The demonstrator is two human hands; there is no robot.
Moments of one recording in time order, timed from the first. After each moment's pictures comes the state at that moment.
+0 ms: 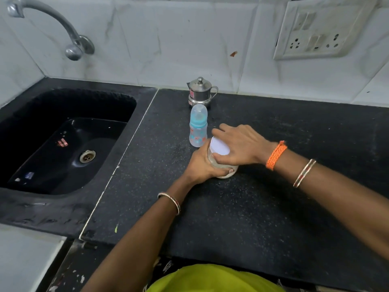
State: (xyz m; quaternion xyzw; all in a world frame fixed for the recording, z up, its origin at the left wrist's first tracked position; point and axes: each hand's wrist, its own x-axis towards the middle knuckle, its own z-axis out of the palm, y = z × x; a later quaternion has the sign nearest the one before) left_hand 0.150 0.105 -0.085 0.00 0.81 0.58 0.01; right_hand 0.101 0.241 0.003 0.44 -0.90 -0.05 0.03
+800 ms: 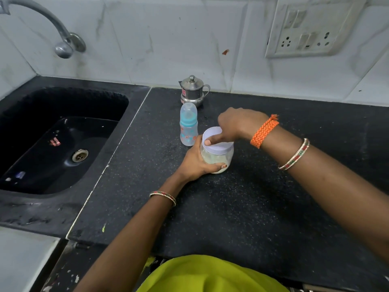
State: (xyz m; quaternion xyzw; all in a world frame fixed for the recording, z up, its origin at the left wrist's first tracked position) left_hand 0.142 0.115 -0.084 0.00 0.82 0.57 0.03; right_hand 0.102 0.226 0.074 0.26 -0.94 -0.13 -0.20
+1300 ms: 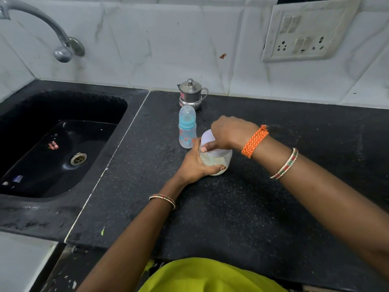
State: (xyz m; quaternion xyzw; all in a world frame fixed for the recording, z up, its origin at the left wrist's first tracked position) left_hand 0.140 0.115 -0.091 0.00 0.82 0.58 0.03; right_hand 0.114 0.219 0.064 0.25 -0.94 -0.12 -0.18
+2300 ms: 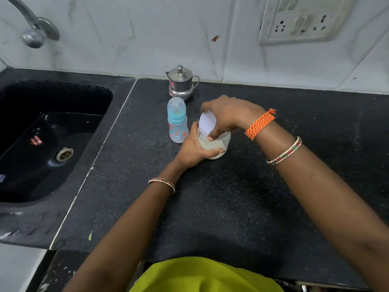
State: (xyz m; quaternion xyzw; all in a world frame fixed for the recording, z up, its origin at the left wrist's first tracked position) left_hand 0.095 0.125 -0.098 0.02 0.81 0.58 0.00; right_hand 0.074 0.235 0.069 0.25 -0.95 -0.02 -0.18
